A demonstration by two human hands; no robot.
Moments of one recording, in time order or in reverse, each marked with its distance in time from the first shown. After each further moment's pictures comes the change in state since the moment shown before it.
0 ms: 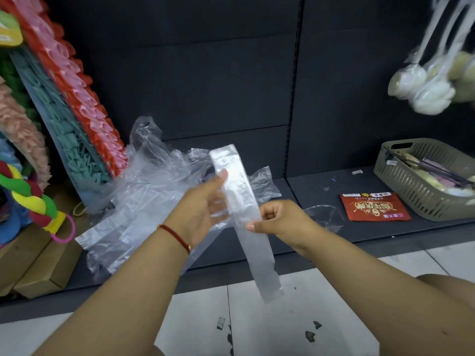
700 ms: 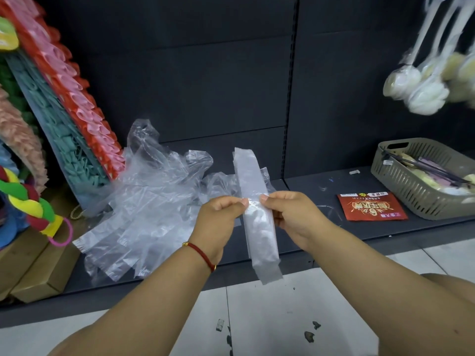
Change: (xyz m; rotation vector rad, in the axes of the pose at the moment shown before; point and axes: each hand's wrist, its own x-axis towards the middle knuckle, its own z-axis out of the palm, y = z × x) left_hand -0.008 -0.028 0.032 0.154 0.118 0.151; right_hand 0.001 -0.011 -0.009 0.340 0.161 0.065
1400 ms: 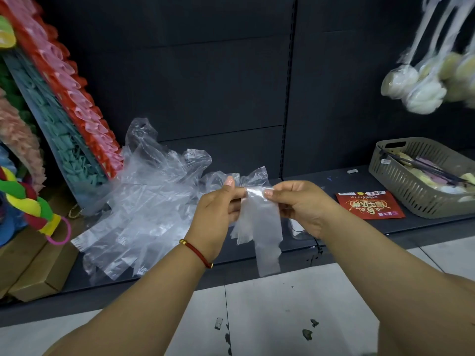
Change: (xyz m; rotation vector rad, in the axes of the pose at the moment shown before) left_hand -0.005 0.008 -0.001 -0.080 -0.058 0.094; right_hand -0.003 -0.019 -0.019 -0.084 -0.046 -0.022
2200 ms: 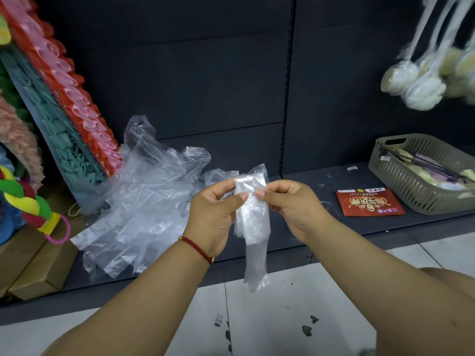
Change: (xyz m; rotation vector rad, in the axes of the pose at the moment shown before) left_hand 0.005 -0.009 -0.001 -0.219 -0.023 0.031; right_hand -0.005 0.010 0.020 0.151 0.060 -0.167
